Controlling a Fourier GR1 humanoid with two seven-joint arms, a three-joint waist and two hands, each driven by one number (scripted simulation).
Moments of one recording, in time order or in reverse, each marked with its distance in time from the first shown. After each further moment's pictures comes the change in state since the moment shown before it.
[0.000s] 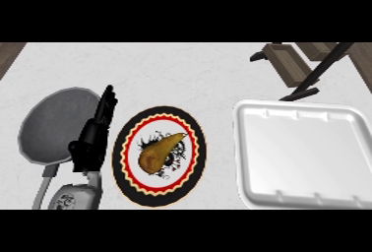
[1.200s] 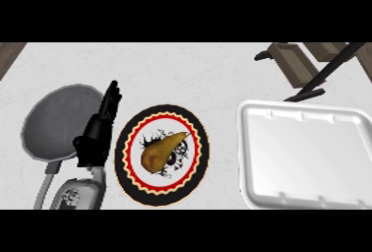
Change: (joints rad) left arm -0.038 -0.009 -0.009 0.012 -0.006 0.003 0.005; right arm -0.250 -0.102 0.061 0.730 0.088 -0.436 -0.111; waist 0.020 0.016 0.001
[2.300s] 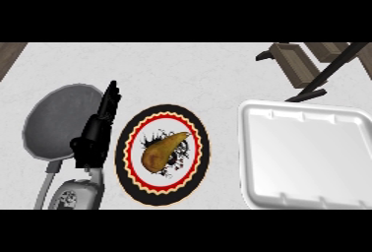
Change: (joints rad) left arm 0.007 0.010 -0.009 -0.024 0.008 -0.007 0.015; right arm -0.042 -0.111 -0.303 0.392 -0.141 -0.407 0.070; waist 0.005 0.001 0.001
